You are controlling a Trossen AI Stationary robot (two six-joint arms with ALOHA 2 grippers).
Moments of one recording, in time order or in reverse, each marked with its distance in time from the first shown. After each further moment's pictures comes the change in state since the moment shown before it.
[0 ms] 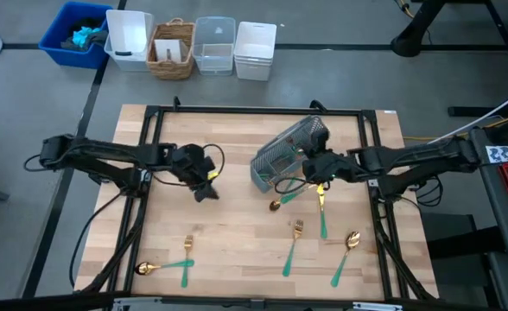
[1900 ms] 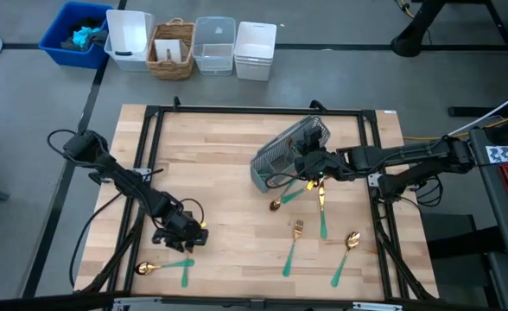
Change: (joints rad) left arm -0.652 0.338 0.000 0.015 -0.094 -1.375; right arm -0.048 0.081 0.000 0.049 0.045 -0.015
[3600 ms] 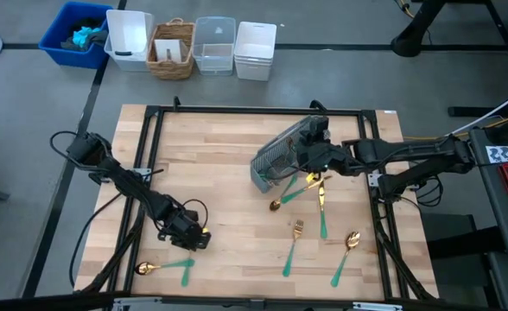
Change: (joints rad) left arm -0.005 0.049 0.000 0.054 -0.105 0.192; right arm 0.000 -0.002 0.167 -0.114 0.056 0.074
